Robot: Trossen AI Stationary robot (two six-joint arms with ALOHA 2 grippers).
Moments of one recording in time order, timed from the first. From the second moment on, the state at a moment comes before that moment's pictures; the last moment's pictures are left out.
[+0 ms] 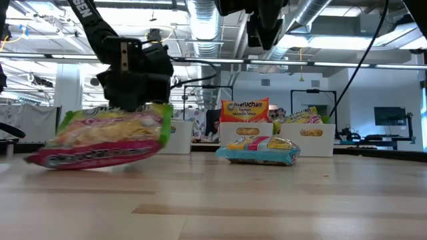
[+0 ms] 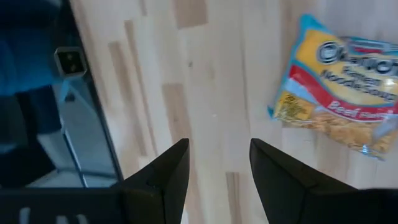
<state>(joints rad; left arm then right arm) 0.33 1.62 0.70 -0.09 0.99 -0.36 0.02 2.02 2.03 -1.48 -0.37 0.18</state>
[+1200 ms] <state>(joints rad) 0.33 1.62 0.81 0.04 1.01 -0.55 -0.22 1.99 1.99 -1.57 -0.42 -0.32</state>
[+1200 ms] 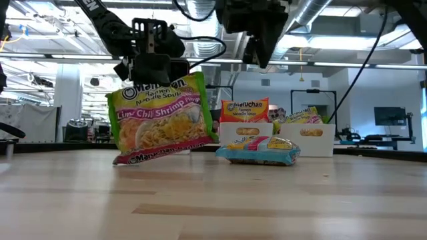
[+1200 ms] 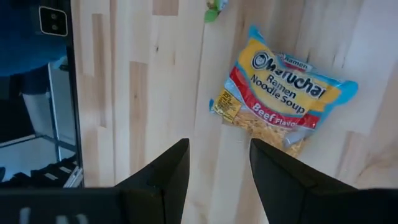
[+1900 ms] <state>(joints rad) 0.33 1.62 0.81 0.04 0.98 -0.62 -0.27 1.35 1.02 -0.82 -0.42 -0.02</state>
